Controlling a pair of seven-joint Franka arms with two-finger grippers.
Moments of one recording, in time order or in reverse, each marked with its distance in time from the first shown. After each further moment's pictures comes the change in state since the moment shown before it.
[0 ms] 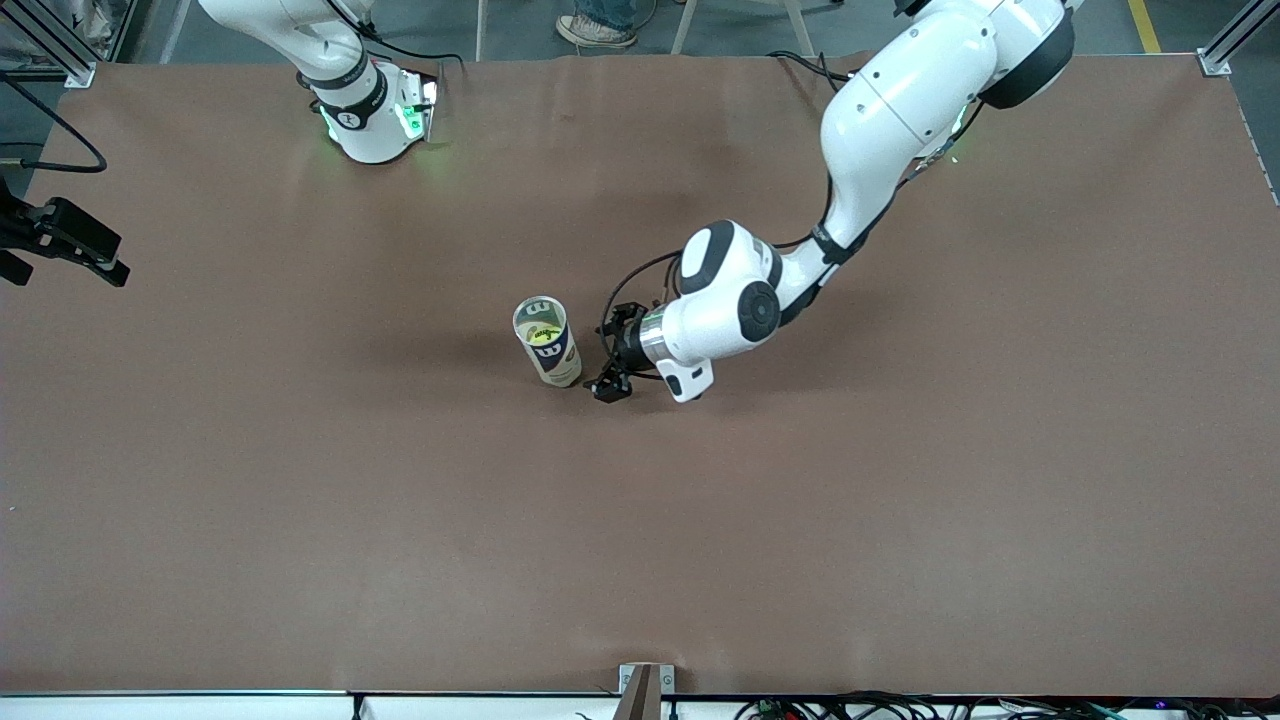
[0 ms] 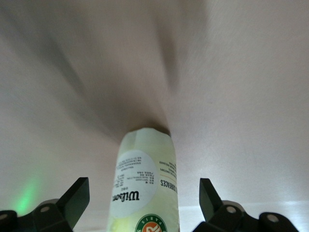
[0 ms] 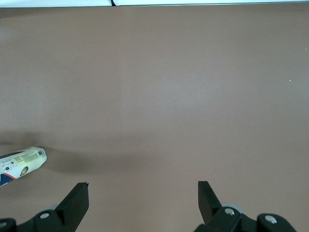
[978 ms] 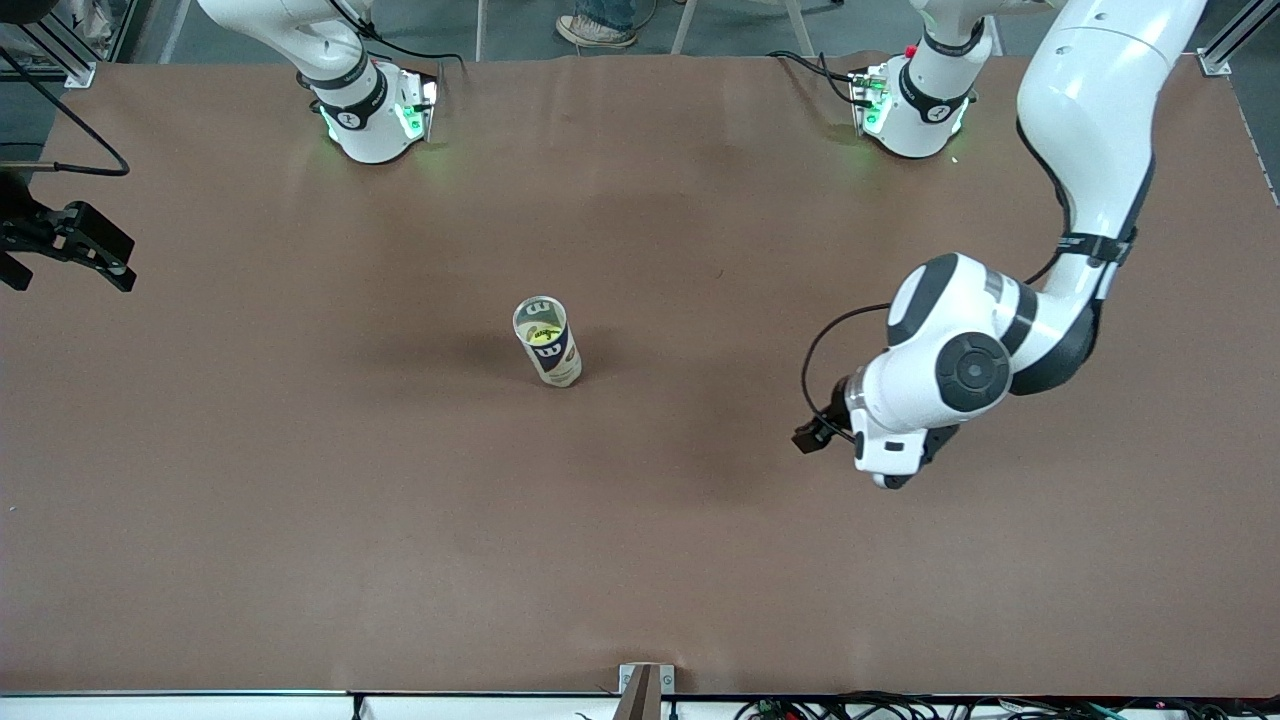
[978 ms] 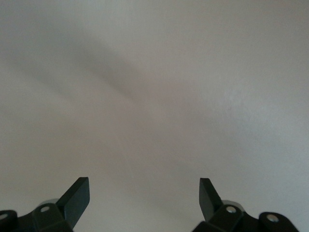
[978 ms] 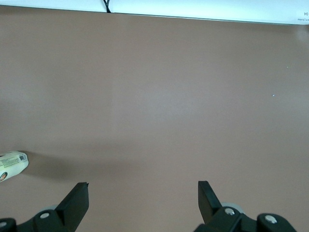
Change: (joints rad) left arm 0.400 -0.206 0.003 0.085 0.659 -0.617 0.540; right arm 0.033 -0.031 0.011 -0.060 -0.085 0.073 -0.002
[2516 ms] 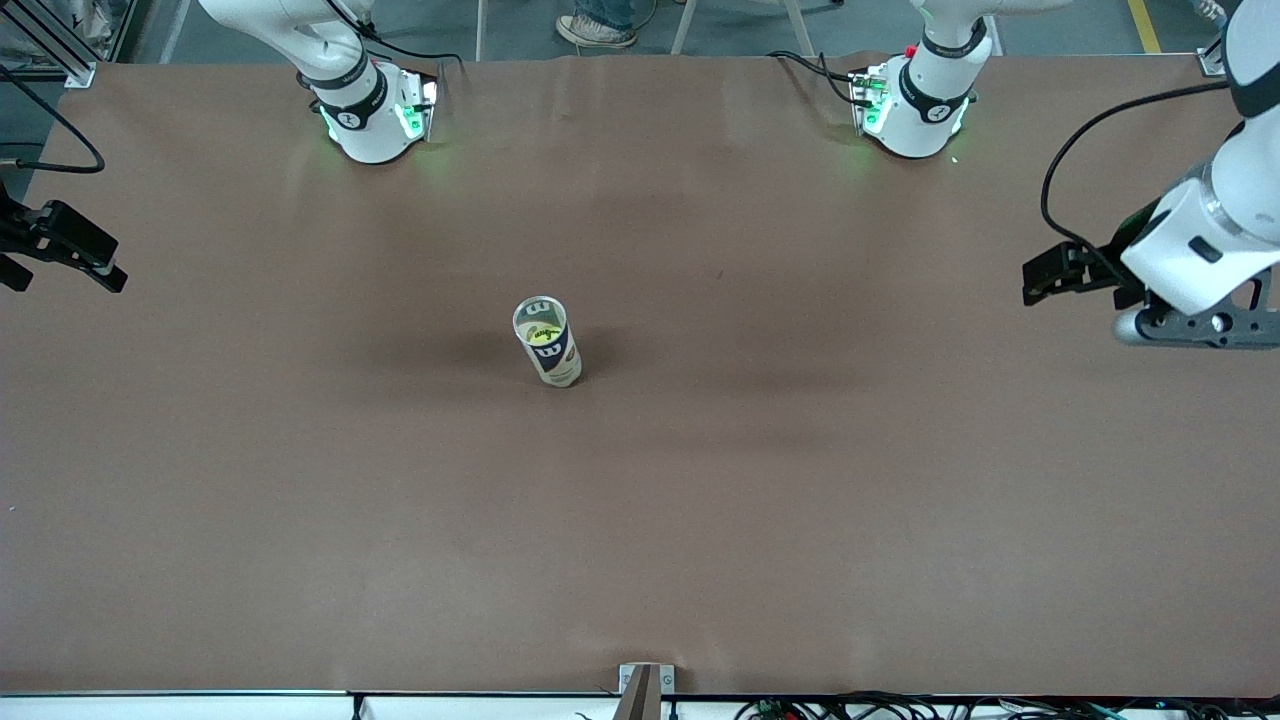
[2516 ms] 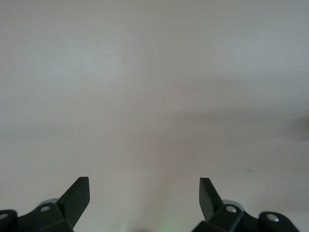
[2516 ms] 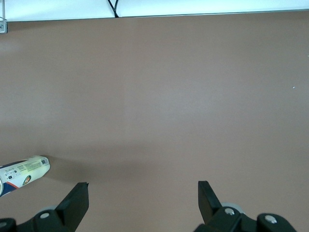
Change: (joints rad) left arm -0.096 -0.463 0.365 0.102 -0.124 -0.505 0.931; right arm -0.050 -0.001 -0.002 0.000 0.102 0.004 0.001
